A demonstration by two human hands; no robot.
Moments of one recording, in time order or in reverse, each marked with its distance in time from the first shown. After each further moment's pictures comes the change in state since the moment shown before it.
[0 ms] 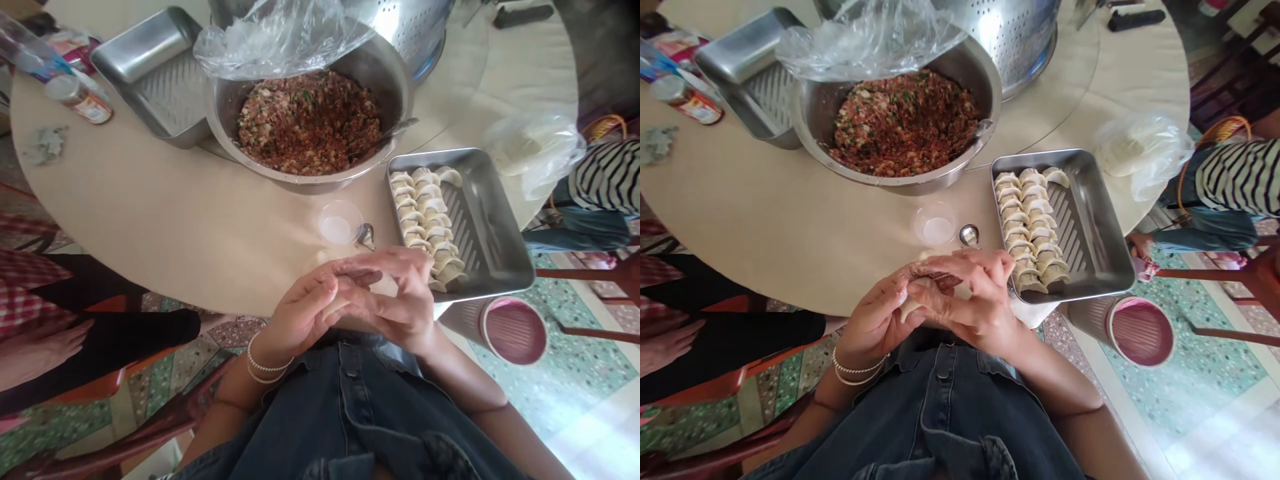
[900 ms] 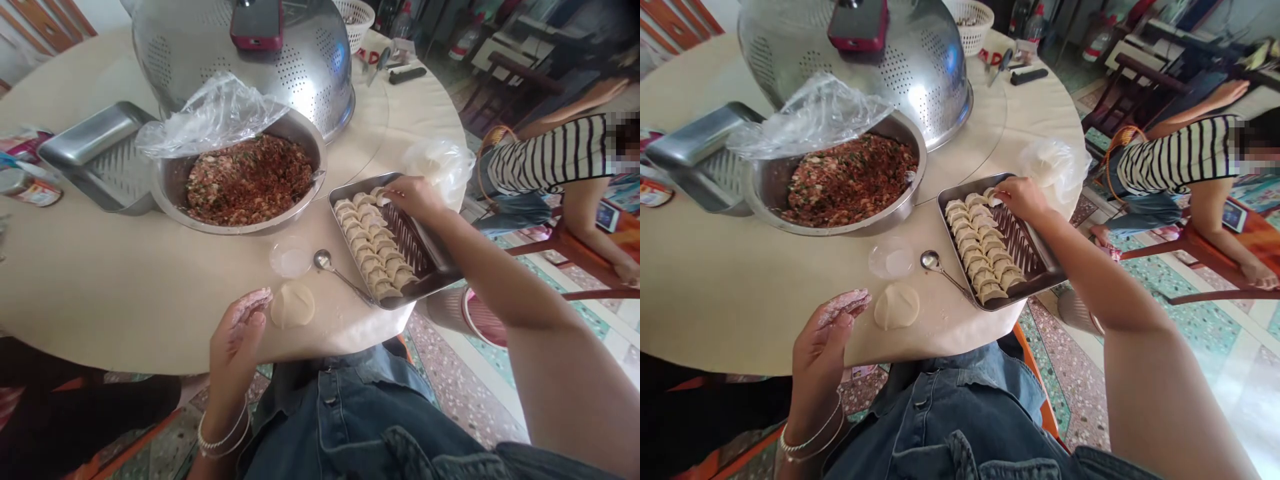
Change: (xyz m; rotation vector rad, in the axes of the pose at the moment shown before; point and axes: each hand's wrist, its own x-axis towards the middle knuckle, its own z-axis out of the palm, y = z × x) left_hand -0.016 0.002 -0.019 0.669 0.689 0.135; right_hand 0.033 0.249 -0.085 -0.277 -0.232 0.468
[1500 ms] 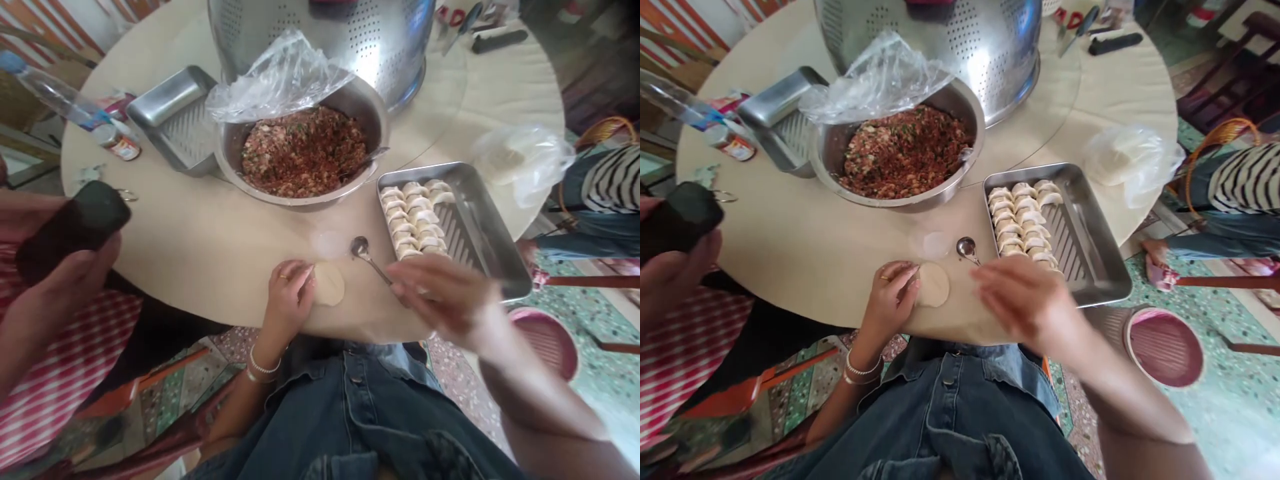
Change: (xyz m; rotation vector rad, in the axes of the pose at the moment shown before) left_hand 0.031 -0.056 0.001 0.783 -0.085 0.724; right_hand -0.124 -0.170 -0.014 0.184 0.007 -0.435
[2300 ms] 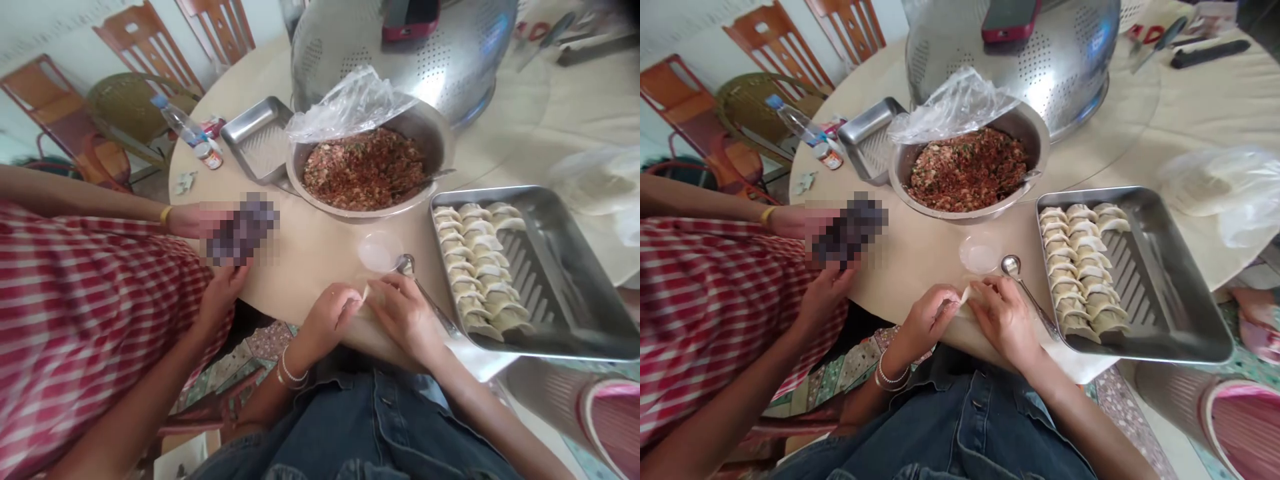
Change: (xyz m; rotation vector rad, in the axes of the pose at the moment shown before) left_hand -0.003 0.028 -0.032 -0.254 -0.182 -0.094; right_hand 0.002 -0.024 0.112 0.071 0.041 0.140
